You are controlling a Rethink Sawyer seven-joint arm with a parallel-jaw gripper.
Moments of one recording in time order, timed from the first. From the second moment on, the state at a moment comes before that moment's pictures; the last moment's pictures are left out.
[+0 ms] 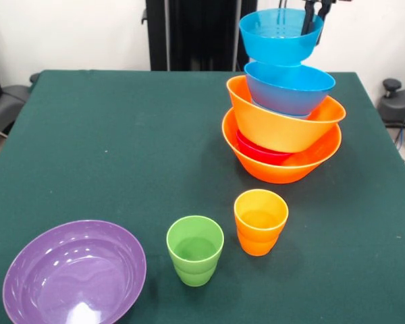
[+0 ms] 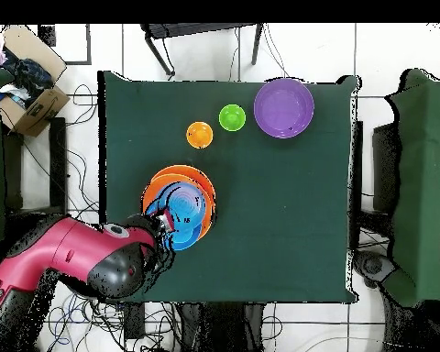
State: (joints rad) arm 0.87 0.14 -1.28 1.31 -1.49 -0.95 4.03
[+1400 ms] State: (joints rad) arm 0.87 0.15 -1.24 1.31 -1.48 -0.81 4.03
